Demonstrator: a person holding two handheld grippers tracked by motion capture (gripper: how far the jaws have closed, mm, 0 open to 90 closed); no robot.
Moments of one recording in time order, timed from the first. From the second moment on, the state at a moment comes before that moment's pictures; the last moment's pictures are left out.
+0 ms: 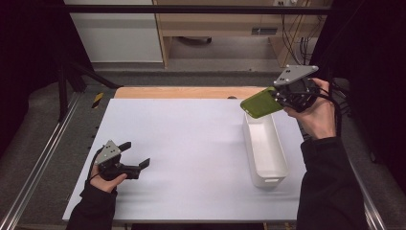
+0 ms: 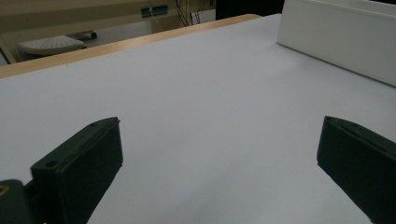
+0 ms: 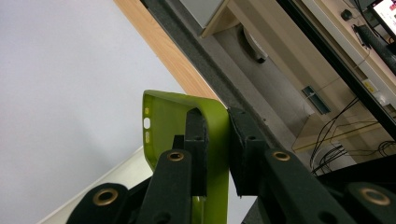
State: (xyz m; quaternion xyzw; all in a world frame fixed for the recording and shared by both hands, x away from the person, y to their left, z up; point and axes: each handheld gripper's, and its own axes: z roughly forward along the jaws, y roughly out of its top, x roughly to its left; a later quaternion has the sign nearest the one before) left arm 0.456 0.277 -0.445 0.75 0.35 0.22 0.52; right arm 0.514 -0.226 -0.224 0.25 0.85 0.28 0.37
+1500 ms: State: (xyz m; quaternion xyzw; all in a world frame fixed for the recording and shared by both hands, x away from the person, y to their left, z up) left arm 0.459 0.276 -0.449 0.76 0.34 0.22 0.51; right arm 0.547 -0.232 -0.243 0.18 0.89 0.19 0.37
